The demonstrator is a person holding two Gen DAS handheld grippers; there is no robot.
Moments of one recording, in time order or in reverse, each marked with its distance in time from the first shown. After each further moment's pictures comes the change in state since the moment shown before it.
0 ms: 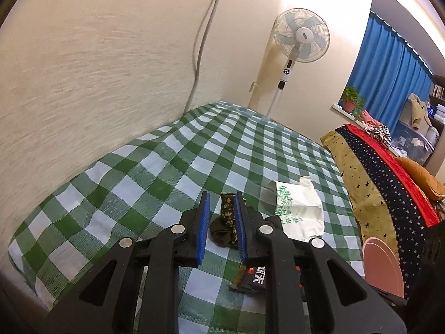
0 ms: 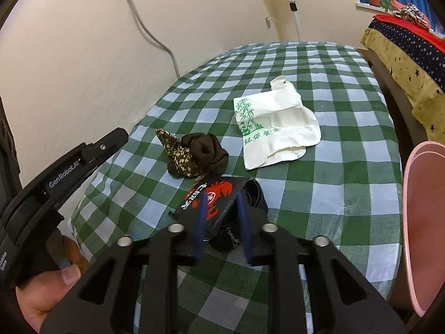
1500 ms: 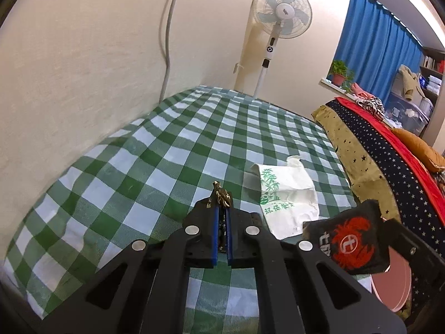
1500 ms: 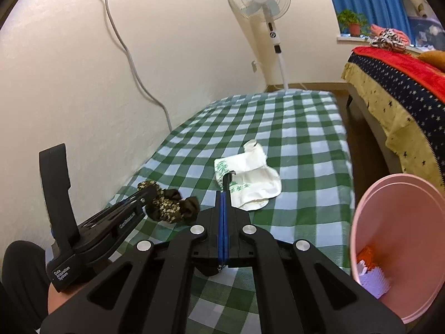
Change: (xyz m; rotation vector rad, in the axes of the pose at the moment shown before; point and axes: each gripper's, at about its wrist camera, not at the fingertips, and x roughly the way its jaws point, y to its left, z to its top) left arm 0.017 -0.030 0.000 0.116 0.083 -0.034; right arm -0.075 -0.016 0.018 0.016 -0.236 -0.050
